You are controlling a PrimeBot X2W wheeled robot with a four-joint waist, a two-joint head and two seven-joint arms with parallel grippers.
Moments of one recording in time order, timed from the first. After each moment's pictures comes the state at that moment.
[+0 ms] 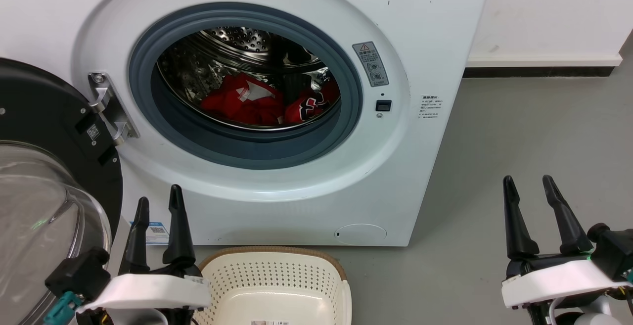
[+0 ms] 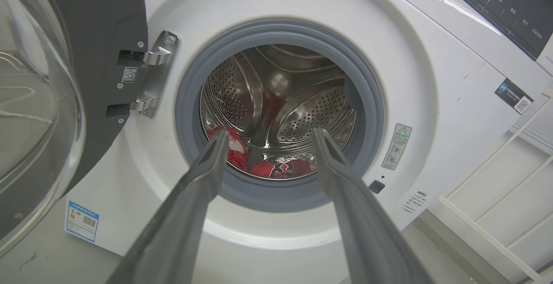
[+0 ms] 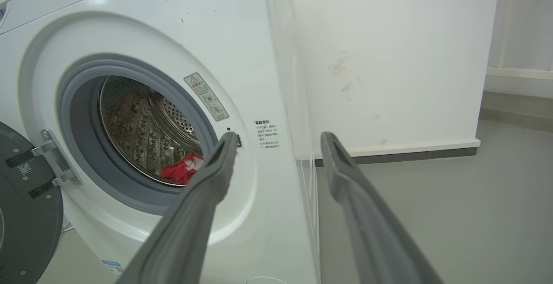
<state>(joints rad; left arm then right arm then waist) 0.04 0.05 0.01 -0.11 -0.58 0.03 -0.14 0.00 -0.05 -0.03 -0.05 0.24 0.13 -0.14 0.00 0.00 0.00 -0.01</state>
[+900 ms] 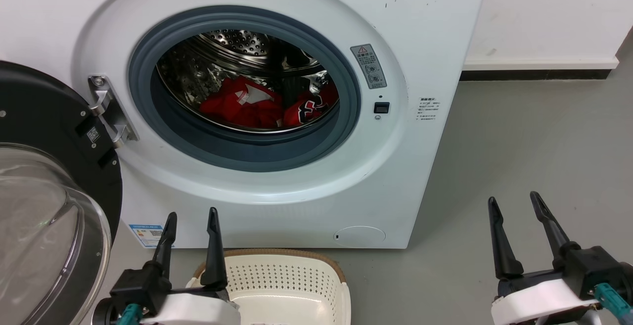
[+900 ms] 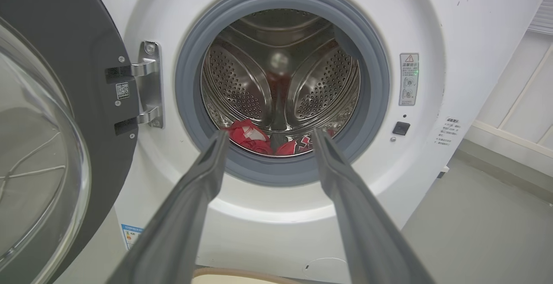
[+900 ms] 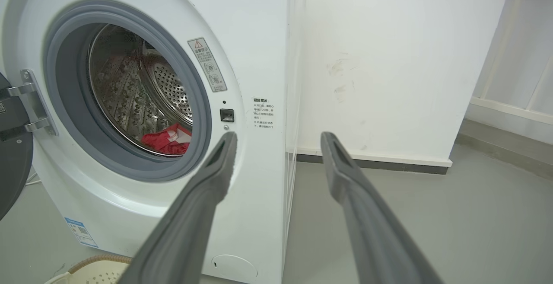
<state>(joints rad) 0.08 0.06 -0.09 -0.05 -0.26 0.07 -0.20 0.04 -0.05 -0.01 -0.01 0.04 0.13 -0.20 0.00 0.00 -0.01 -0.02</state>
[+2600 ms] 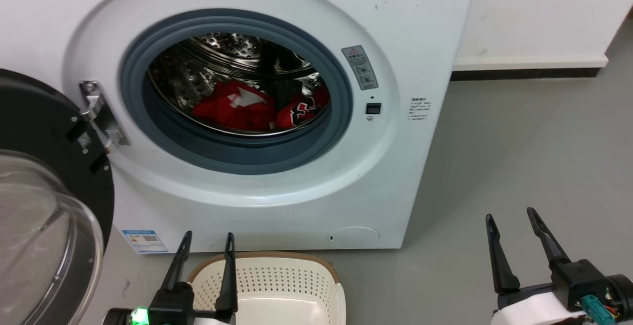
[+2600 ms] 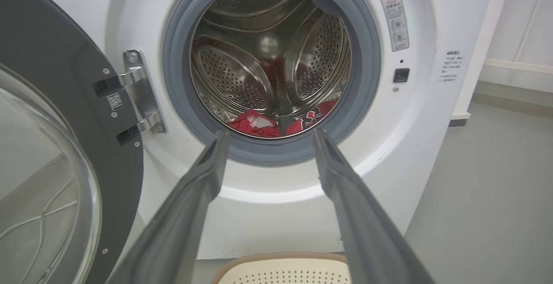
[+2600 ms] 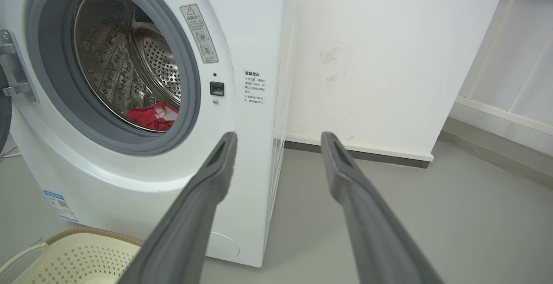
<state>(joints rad) 0.12 0.06 -0.10 0.03 -0.03 0.05 -0.26 0.06 -0.05 -0.02 0.08 -0.05 0.13 -0.26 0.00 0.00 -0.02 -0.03</state>
